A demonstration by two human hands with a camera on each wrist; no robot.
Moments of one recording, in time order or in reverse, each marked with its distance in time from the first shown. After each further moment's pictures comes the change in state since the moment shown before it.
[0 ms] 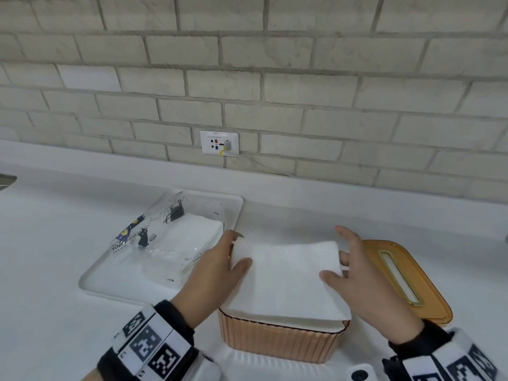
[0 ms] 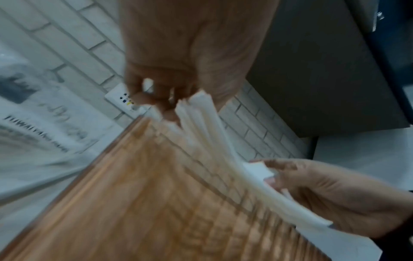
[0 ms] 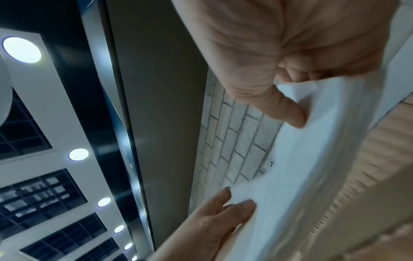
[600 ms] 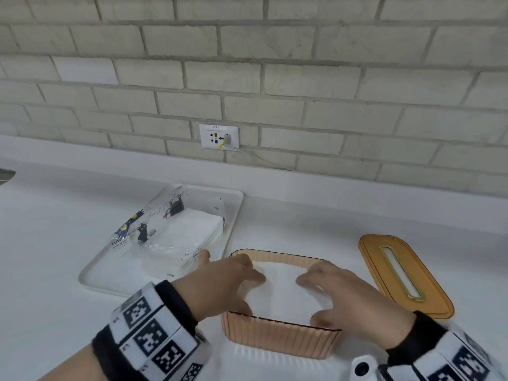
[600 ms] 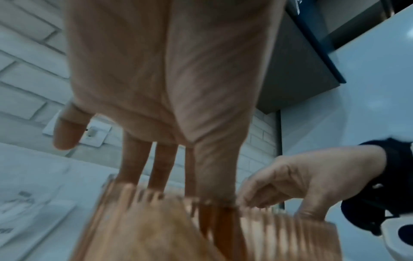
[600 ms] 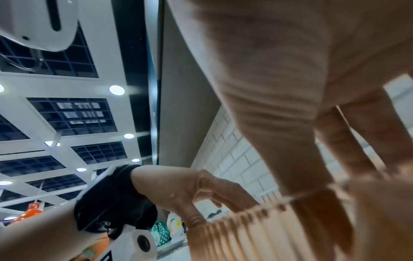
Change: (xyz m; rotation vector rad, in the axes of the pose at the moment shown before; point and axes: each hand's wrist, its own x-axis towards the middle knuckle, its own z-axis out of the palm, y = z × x) left_hand 0.002 0.006 -0.006 0.721 -0.662 0.068; right_hand -0.004 0.001 0.007 -0.670 -0.392 -0.193
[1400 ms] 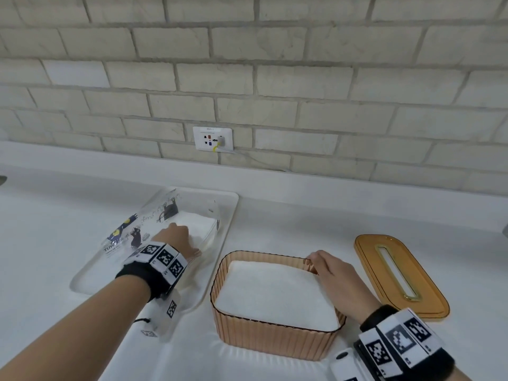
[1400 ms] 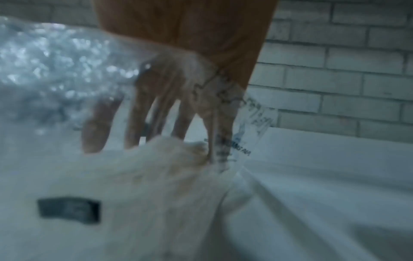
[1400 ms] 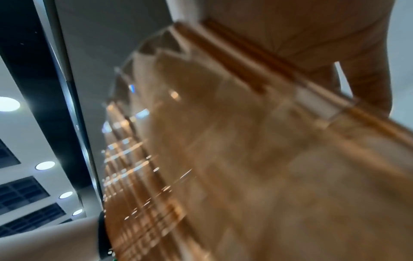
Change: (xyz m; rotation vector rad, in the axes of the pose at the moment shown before) left_hand 0.077 -0.116 0.012 0.025 0.107 -0.632; right_hand 0.039 0.034 0.022 0.487 0.347 0.185
